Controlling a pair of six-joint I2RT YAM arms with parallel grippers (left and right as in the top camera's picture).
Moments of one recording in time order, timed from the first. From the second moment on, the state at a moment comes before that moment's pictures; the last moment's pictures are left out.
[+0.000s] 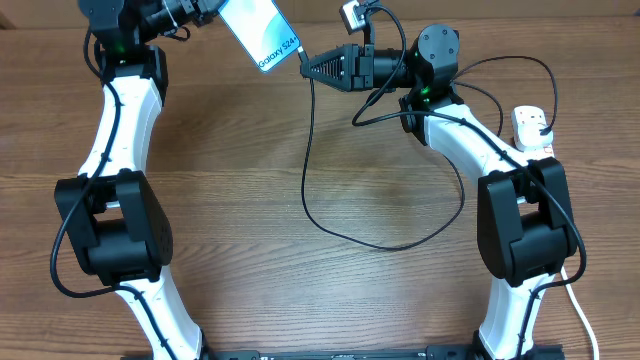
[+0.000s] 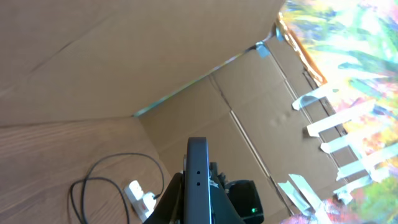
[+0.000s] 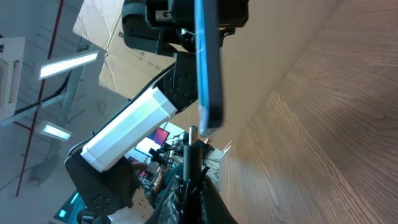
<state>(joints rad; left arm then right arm) 0.09 2.10 1.77 0.73 1.22 -1.41 0.30 2.08 1.48 0.91 -1.27 1.31</state>
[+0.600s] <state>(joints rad) 0.09 2.10 1.77 0.78 1.18 -1.49 0.32 2.08 1.48 0.91 -1.27 1.32</state>
